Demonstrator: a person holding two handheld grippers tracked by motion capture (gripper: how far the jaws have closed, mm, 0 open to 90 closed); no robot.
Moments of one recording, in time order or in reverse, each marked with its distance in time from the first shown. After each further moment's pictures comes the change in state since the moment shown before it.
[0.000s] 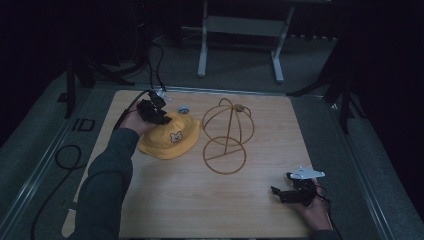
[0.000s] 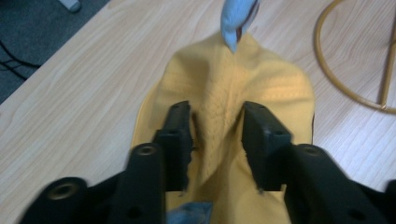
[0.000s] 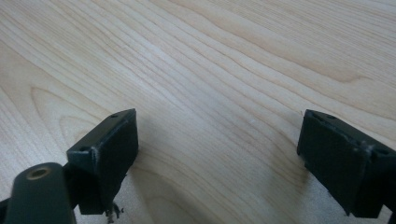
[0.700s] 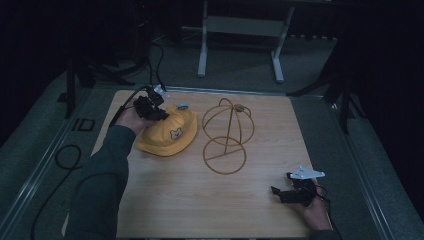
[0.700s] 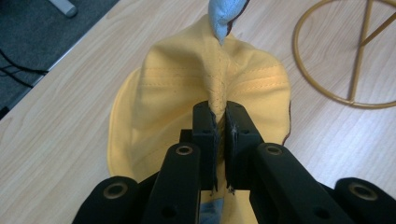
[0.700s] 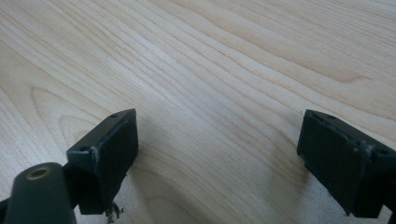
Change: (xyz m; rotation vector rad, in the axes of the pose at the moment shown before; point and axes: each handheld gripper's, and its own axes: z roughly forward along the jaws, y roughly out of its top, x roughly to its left) left arm -0.005 0.006 -0.033 -0.036 -0.027 0.002; right arm 0.000 0.000 0.000 0.001 0.000 0.000
